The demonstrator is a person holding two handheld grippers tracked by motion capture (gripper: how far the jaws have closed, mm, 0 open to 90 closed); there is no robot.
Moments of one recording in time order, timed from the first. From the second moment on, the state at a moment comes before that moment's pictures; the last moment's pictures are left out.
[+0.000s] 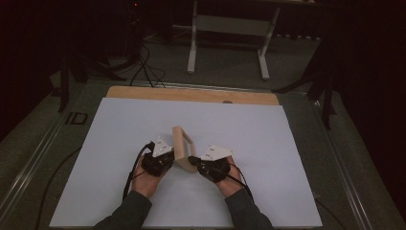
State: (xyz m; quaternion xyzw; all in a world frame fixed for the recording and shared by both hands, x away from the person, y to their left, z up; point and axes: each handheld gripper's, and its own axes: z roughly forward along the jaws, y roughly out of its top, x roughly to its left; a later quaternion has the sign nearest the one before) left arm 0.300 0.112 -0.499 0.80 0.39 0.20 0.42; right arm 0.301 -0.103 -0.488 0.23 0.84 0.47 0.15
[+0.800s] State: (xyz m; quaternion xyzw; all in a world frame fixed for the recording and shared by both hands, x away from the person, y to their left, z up) left arm 0.297 0.133 -0.479 0.77 0.41 0.22 0.44; right arm 0.304 -0.109 -0.487 0.24 0.84 0.47 0.16
